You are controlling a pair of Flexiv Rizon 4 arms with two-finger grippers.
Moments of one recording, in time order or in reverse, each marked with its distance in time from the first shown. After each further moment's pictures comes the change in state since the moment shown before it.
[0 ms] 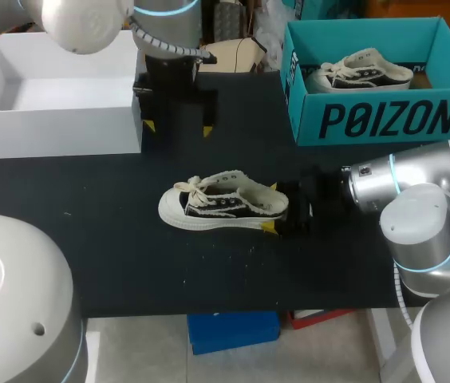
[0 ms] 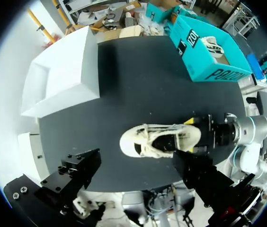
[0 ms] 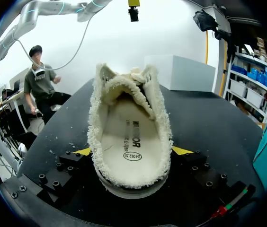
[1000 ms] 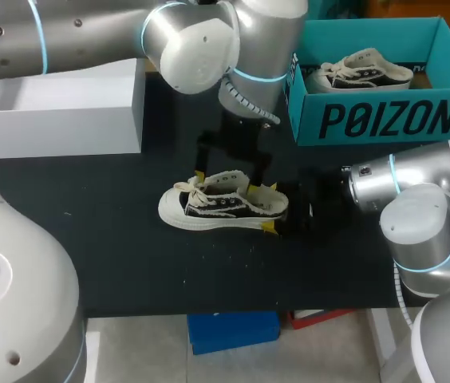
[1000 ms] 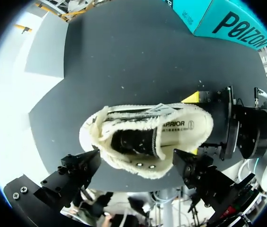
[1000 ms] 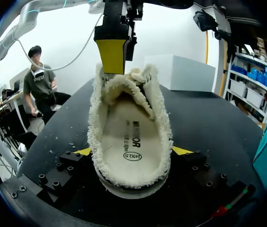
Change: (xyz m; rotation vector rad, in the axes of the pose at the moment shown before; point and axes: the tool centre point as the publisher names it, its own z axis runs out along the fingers) left arm 0.083 0.024 0.116 -0.222 -0.153 0.067; right arm 0.000 0.000 0.000 0.000 0.000 0.000
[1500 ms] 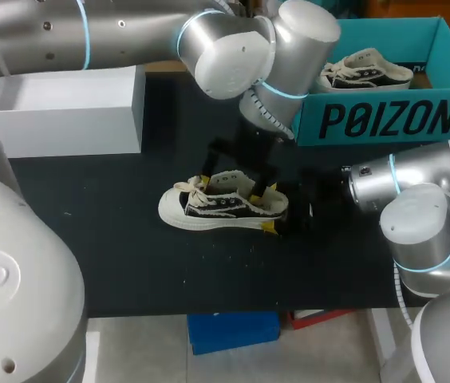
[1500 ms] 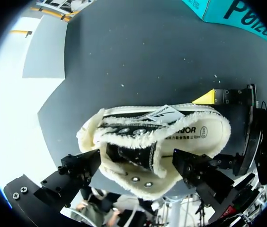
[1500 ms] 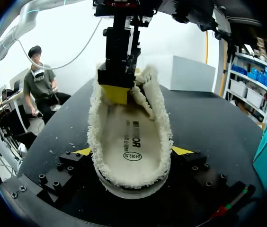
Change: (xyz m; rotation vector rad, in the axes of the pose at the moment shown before) left arm 0.005 -0.007 0.023 -0.047 -0.152 0.003; right arm 0.000 0.000 0.000 0.000 0.000 0.000
